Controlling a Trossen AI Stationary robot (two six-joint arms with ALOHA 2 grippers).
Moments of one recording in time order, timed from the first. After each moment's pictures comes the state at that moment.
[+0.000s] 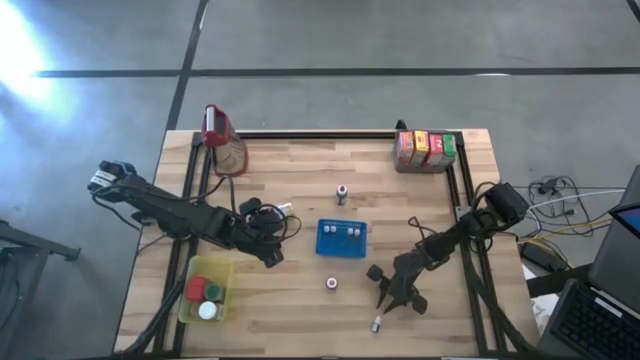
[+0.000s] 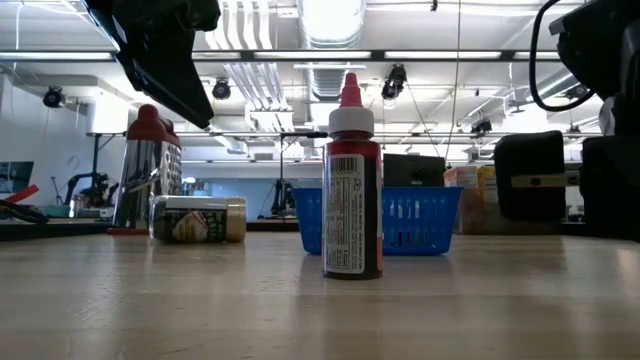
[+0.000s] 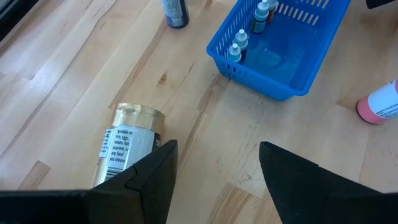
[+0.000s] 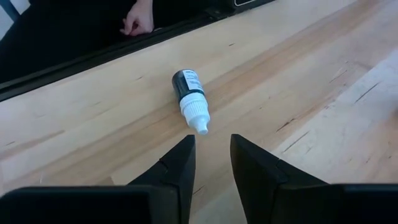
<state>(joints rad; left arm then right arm) -0.35 1.30 0.94 -0.64 -0.51 -0.65 0.49 1.83 0.42 0.87 -0.39 -0.21</state>
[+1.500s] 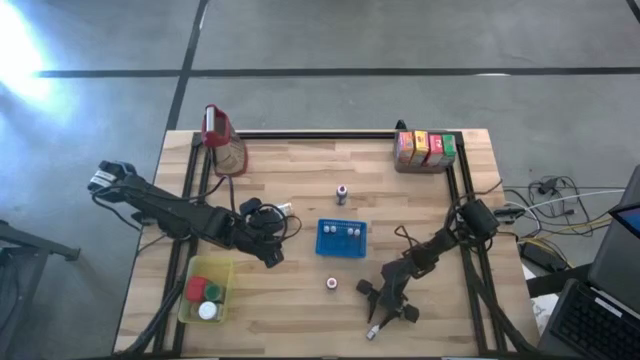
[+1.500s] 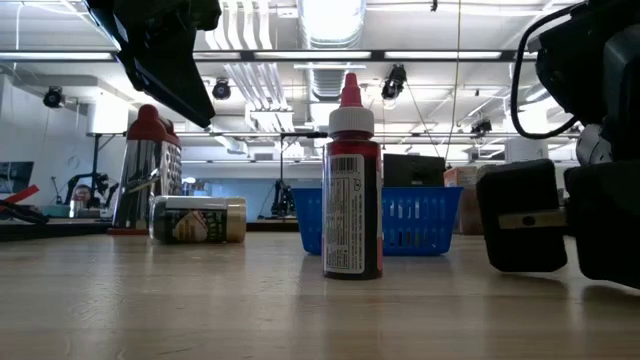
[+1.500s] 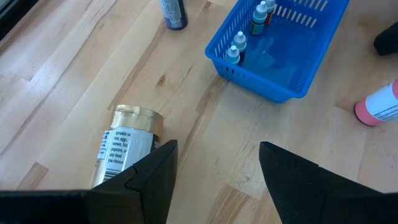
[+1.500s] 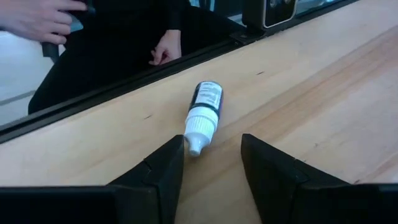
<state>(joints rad) -0.35 1.30 0.94 -0.64 -0.51 -0.65 0.49 2.08 0.56 1.07 -0.53 -0.11</state>
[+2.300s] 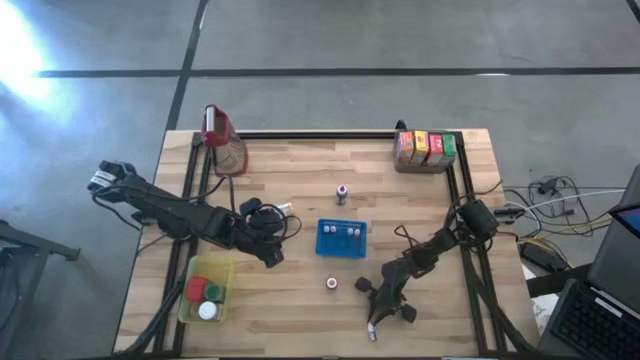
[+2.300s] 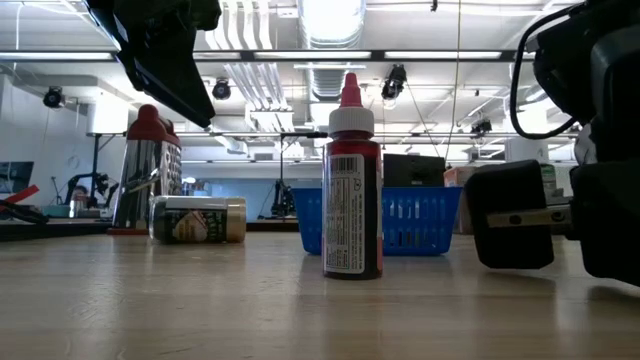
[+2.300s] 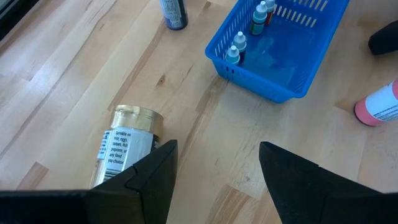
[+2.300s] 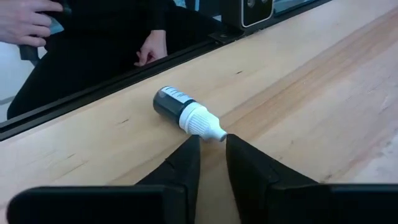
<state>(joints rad) -0.35 1.30 0.94 -0.64 -0.51 -0.65 0.49 2.08 0.56 1.08 -0.50 -0.10</state>
